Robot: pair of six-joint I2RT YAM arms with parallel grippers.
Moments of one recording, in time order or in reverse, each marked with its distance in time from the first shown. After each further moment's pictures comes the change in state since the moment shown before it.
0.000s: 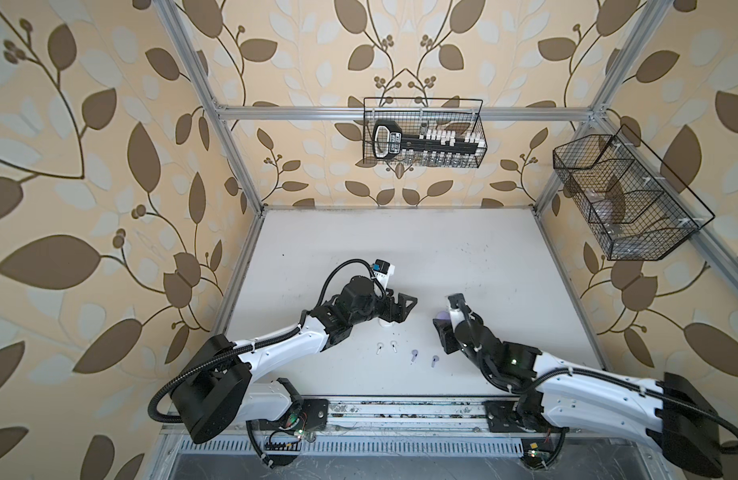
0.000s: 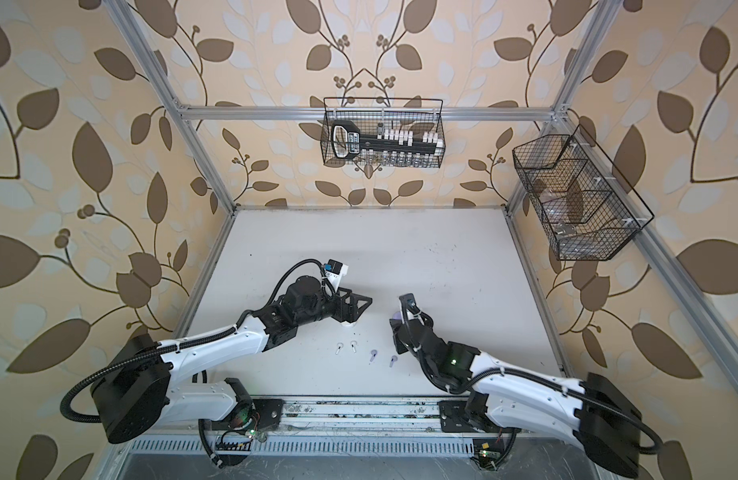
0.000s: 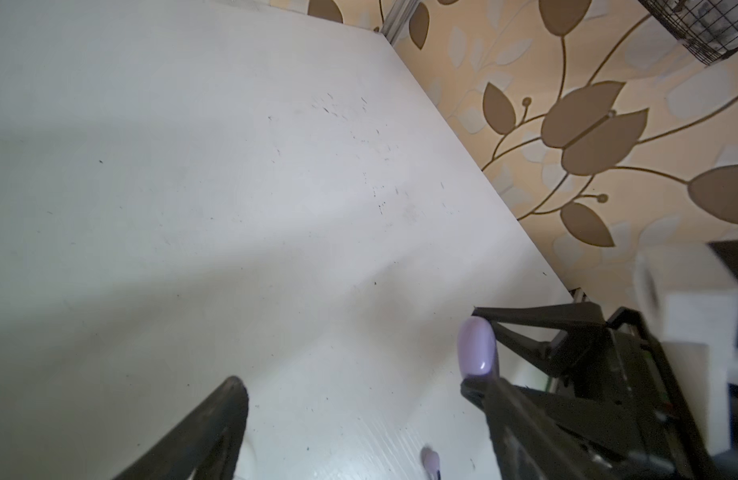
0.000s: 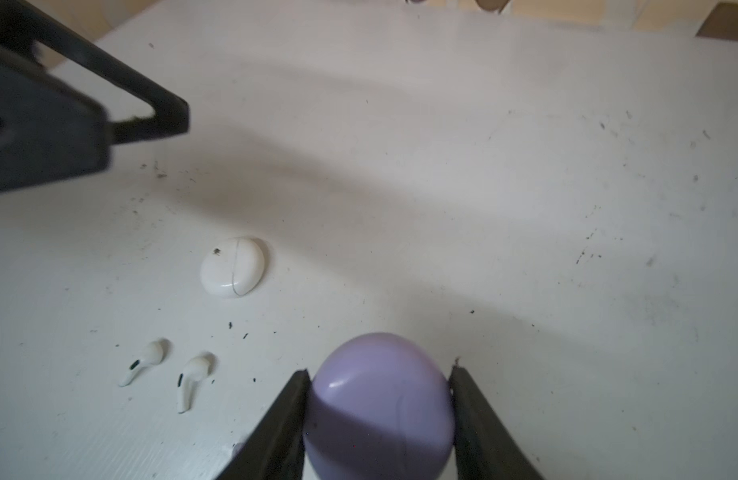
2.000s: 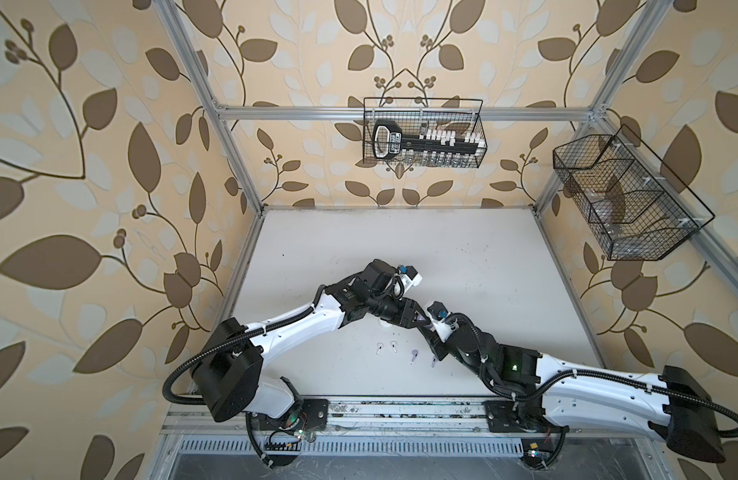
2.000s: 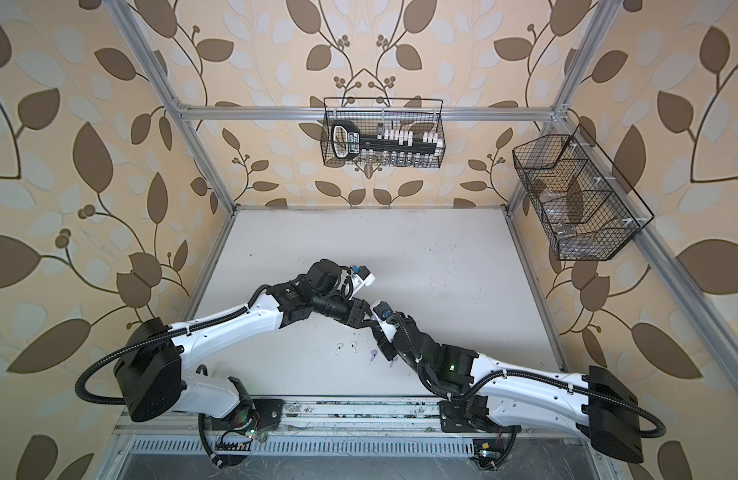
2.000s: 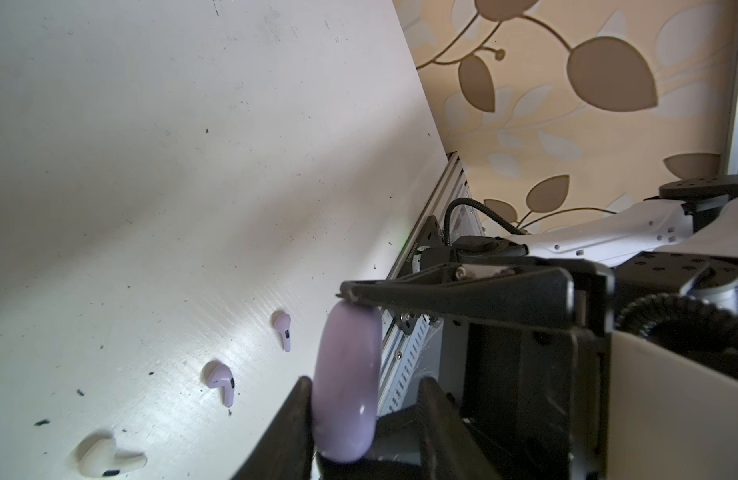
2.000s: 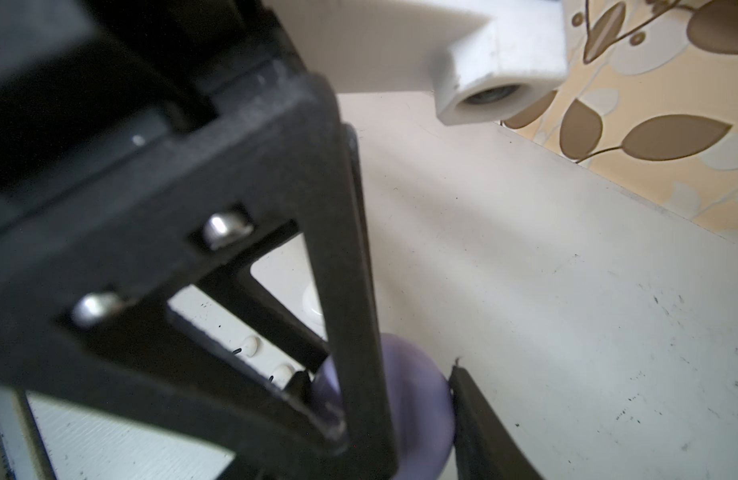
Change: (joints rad) left arm -0.032 0.143 0.288 -0.433 0.462 -0.065; right arm 0.136 0.074 0.090 0.121 -0.031 -0.310
